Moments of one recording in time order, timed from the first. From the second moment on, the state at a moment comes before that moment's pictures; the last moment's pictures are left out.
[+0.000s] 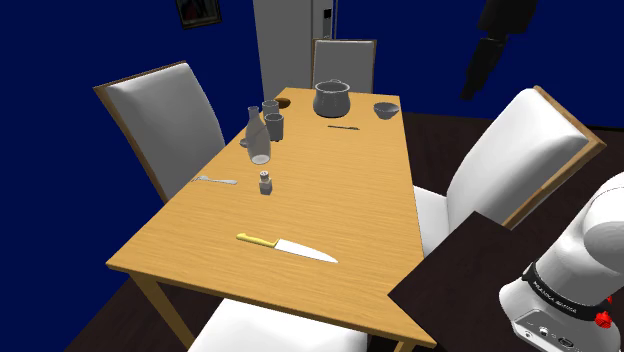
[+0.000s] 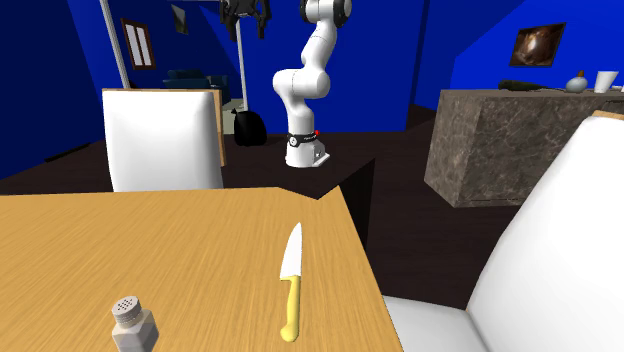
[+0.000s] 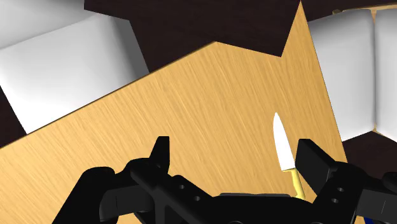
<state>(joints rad) 0.00 -0.79 0.06 -2.27 0.09 1.52 -0.15</state>
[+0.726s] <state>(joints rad) 0.06 -0.74 0.13 -2.52 0.19 1.90 -0.16</state>
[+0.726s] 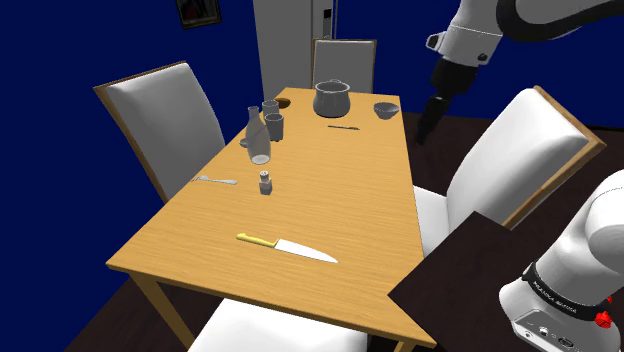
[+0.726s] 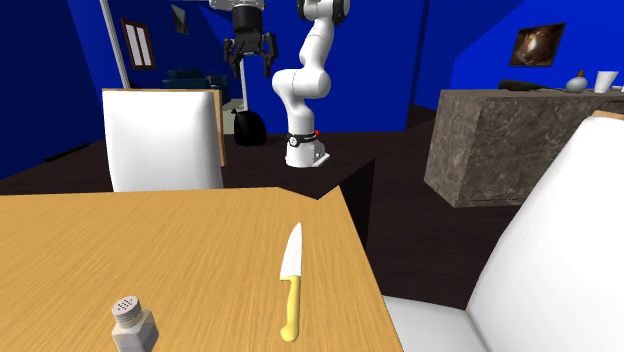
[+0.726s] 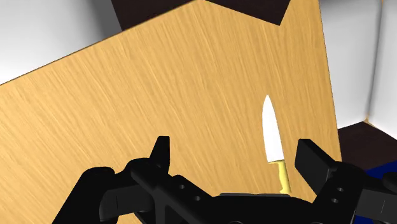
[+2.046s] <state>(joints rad) 0.21 -0.11 0.27 -2.58 0.40 2.81 -0.29</state>
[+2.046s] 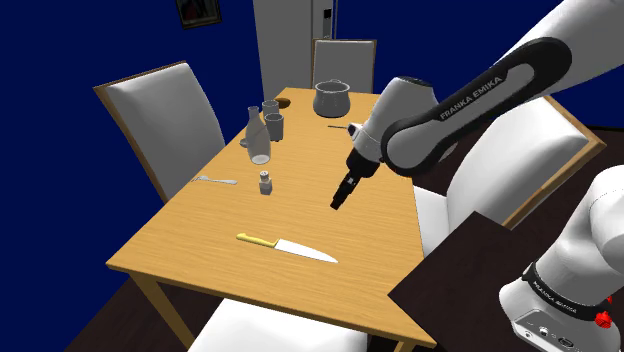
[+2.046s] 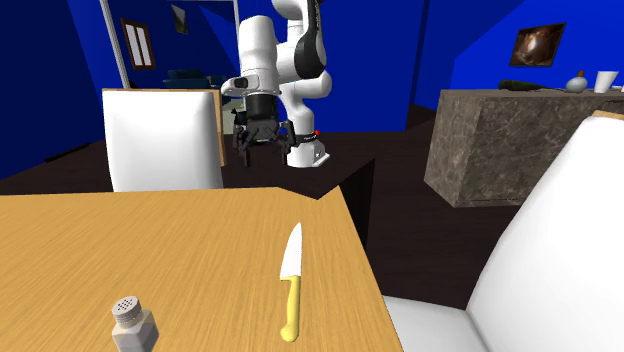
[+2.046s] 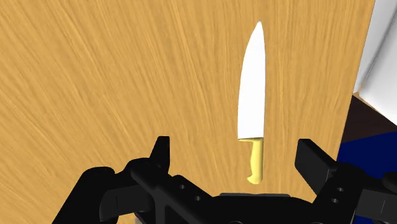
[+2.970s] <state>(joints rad) 0.32 0.49 0.30 -2.22 0.39 3.19 -0.38</state>
